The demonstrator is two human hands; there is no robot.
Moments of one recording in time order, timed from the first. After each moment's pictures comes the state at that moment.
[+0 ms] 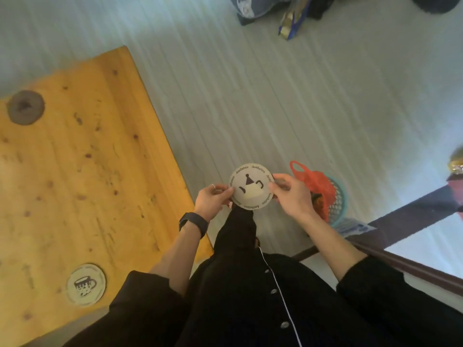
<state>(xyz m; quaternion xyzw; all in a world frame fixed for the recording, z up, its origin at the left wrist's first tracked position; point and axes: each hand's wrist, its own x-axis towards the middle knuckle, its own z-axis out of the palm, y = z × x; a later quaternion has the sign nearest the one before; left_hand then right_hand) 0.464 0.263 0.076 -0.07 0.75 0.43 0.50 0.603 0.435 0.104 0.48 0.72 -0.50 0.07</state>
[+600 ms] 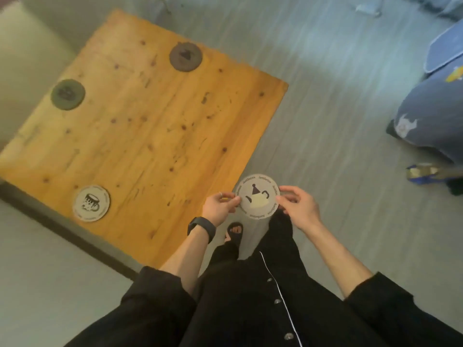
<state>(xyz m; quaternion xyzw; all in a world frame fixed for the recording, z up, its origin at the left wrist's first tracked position) 0.342 0.261 0.083 -0.38 0.67 0.57 0.28 0.303 0.482 0.112 0.17 0.82 -0.46 0.30</state>
